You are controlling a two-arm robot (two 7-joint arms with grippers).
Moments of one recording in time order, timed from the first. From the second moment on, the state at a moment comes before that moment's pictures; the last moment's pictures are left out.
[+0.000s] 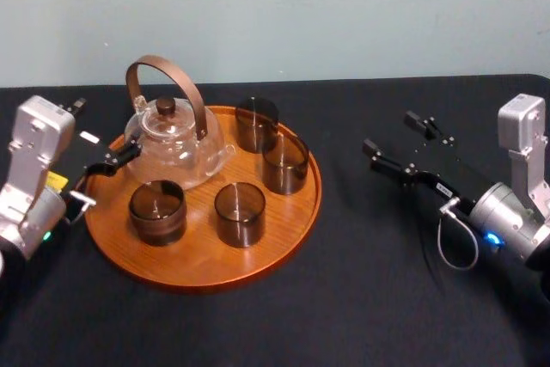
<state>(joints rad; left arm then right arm) -0.20 0.60 0.45 -1.41 -0.25 -0.12 0.03 0.18 0.41 -0.27 -1.31 0.40 -0.19 0.49</state>
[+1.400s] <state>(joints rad) -0.20 0.60 0.45 -1.41 -0.25 -0.12 0.03 0.17 0.37 -0.21 -1.26 0.34 -0.20 0.41</state>
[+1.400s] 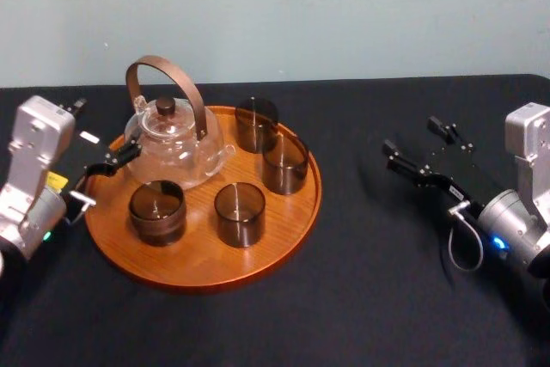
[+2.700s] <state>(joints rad) -0.20 0.60 0.45 -1.41 -0.25 -0.12 0.03 0.17 0.37 -0.22 -1.26 0.34 -0.20 0.41</state>
